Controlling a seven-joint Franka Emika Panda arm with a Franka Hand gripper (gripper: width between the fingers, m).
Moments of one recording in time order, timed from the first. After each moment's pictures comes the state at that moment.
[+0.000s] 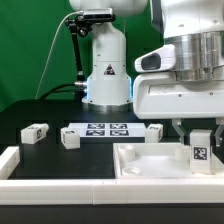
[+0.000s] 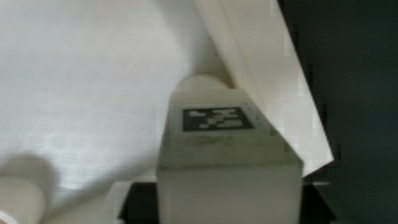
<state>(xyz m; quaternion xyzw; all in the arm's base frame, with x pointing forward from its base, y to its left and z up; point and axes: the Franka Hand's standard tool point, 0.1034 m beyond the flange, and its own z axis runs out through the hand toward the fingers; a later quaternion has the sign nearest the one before) 0.624 0.113 0.074 -0.97 0.24 -0.03 0.06</state>
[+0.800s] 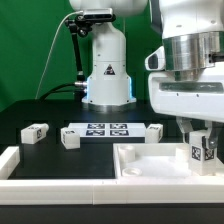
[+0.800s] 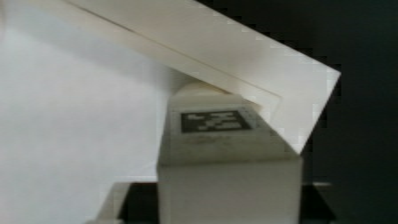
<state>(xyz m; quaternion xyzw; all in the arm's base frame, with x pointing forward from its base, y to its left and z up) 0.623 0.112 0.073 -0.81 0.58 -0.02 0.08</state>
